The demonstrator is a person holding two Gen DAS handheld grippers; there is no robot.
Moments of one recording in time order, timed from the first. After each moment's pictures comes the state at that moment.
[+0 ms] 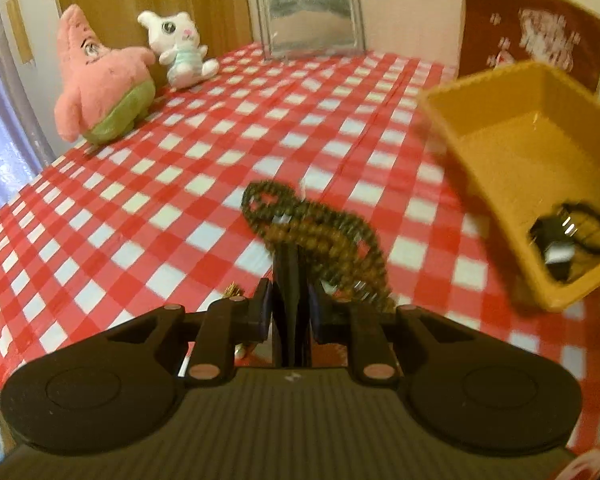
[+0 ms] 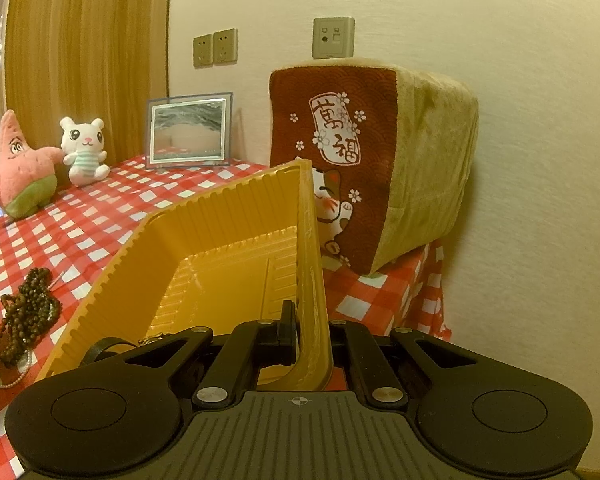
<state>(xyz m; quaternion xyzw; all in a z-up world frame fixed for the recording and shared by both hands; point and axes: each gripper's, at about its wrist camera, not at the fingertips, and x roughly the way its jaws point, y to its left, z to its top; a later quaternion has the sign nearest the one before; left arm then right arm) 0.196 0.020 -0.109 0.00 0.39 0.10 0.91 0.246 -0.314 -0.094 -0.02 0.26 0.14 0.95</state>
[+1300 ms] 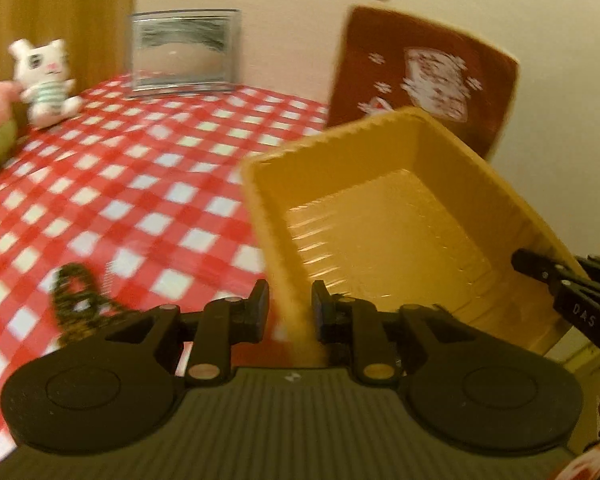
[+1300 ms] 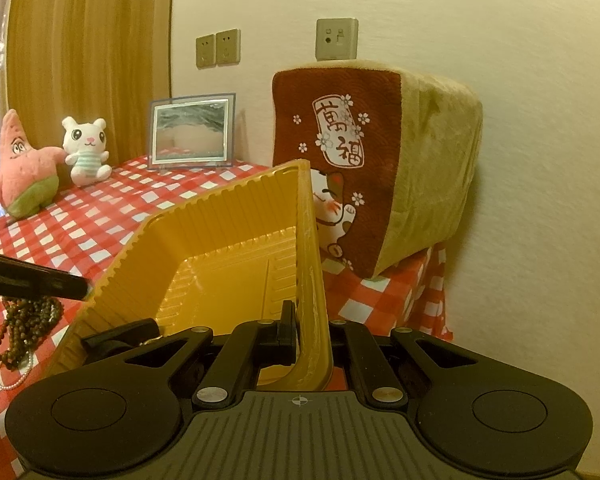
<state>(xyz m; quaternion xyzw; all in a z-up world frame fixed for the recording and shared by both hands) 0.269 -0.052 -0.089 -0.07 0.36 -0.03 0.93 0.249 -0.314 -0.093 -0.02 0.27 0.14 0.95</state>
